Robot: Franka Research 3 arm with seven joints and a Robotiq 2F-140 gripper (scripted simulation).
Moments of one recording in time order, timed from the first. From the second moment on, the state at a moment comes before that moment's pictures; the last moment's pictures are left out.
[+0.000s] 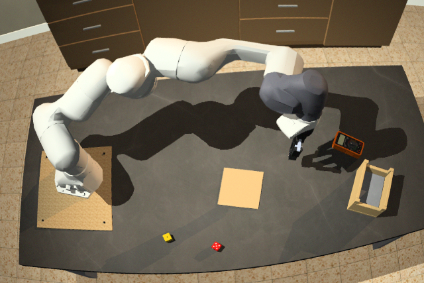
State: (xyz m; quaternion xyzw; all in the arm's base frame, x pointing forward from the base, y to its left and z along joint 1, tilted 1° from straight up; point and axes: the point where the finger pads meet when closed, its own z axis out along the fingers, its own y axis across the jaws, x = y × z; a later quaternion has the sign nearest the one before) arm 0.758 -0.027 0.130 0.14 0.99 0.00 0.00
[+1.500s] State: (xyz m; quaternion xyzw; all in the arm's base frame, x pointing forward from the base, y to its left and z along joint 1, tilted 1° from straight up) arm 0.736 -0.019 0.111 0.07 0.98 0.01 0.20
